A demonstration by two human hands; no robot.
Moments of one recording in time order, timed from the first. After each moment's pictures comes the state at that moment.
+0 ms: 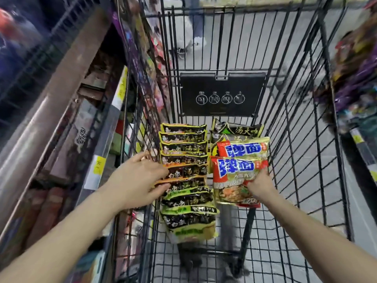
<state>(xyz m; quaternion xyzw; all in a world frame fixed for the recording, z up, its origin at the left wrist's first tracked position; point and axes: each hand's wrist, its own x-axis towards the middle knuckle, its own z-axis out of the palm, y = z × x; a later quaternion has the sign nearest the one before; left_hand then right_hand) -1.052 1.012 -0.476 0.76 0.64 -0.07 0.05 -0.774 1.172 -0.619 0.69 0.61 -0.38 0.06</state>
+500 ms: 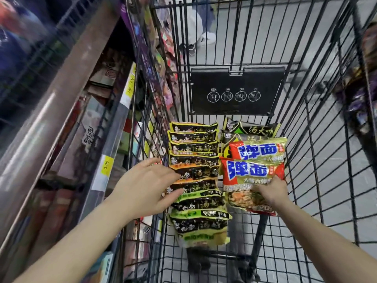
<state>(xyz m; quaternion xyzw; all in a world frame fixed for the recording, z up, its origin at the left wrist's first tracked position) -1.049 1.008 -0.482 0.77 0.64 -0.02 0.06 -0.775 1.178 -0.667 0.73 0.54 -0.41 -0.01</state>
